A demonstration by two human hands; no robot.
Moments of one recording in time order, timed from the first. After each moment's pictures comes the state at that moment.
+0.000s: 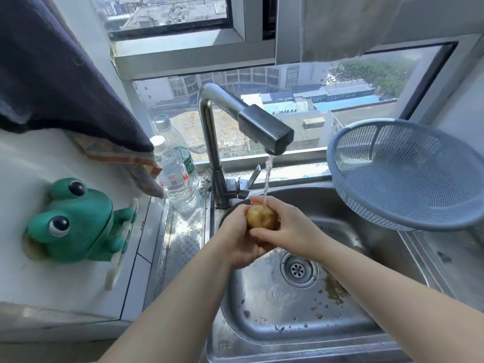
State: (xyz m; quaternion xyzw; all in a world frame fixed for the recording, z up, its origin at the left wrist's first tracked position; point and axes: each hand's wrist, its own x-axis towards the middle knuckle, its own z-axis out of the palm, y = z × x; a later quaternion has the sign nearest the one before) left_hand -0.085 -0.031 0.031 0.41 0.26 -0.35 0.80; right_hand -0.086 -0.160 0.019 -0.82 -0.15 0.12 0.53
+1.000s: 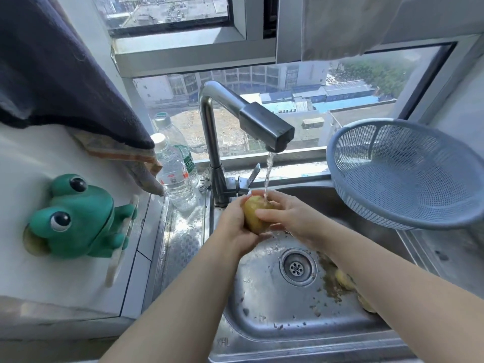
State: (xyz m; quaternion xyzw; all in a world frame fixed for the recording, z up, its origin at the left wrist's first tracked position) left_hand -0.070 -0.037 0.023 0.41 0.31 -0.24 0.82; right_hand -0.077 -0.161 0.038 -0.70 -0.03 0.27 0.66
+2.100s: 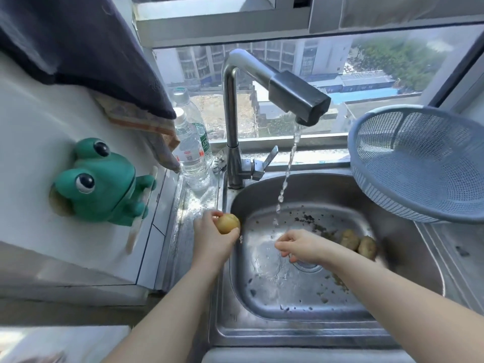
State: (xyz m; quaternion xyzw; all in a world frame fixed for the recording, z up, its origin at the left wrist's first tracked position) left_hand -0.127 0.033 -0.042 0.87 0.22 0.00 0.44; right_hand -0.110 -0.161 -0.032 -0.85 0.02 0.39 0.36
